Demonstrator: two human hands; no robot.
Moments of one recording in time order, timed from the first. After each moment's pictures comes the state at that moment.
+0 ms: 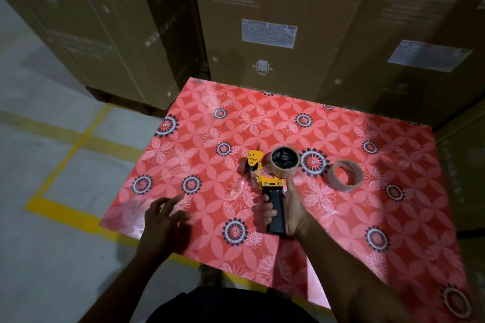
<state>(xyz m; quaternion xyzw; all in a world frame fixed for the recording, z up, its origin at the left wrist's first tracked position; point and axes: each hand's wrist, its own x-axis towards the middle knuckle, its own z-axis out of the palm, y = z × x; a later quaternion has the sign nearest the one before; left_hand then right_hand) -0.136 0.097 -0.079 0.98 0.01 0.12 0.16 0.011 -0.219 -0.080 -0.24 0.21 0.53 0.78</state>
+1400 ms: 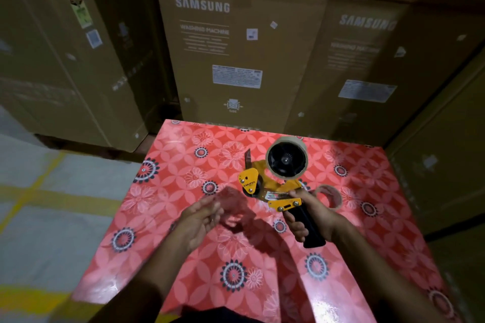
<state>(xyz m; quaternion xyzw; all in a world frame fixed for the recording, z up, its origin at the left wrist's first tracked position) 0.002 0.048 -0.017 0.43 0.30 -0.15 0.84 0.035 -0.254 0.048 -0.58 0.04 0.48 0.66</state>
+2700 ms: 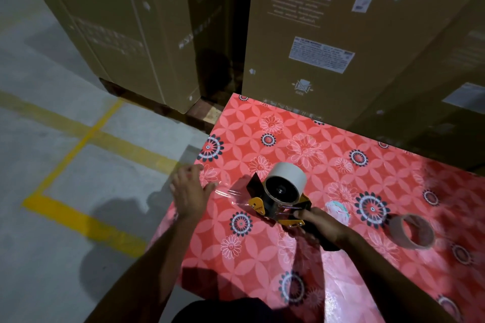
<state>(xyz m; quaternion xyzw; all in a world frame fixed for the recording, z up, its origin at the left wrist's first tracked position) 0.035 0.218 -0.103 0.93 0.28 0.10 0.22 0.082 -0.120 -0.049 -0.68 0.02 0.47 0.57</state>
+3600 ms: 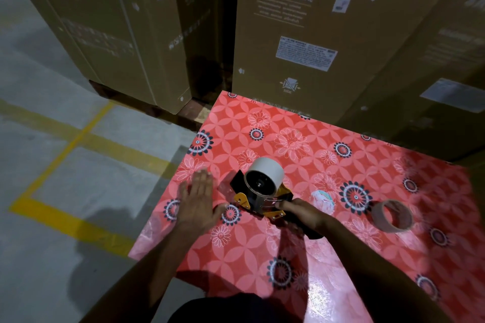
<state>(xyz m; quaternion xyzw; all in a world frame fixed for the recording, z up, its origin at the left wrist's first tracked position) -0.009 0.179 -0.110 0.99 0.06 -0.10 0.06 0.069 -0.114 -0.041 -0.67 0.03 0.49 0.55</state>
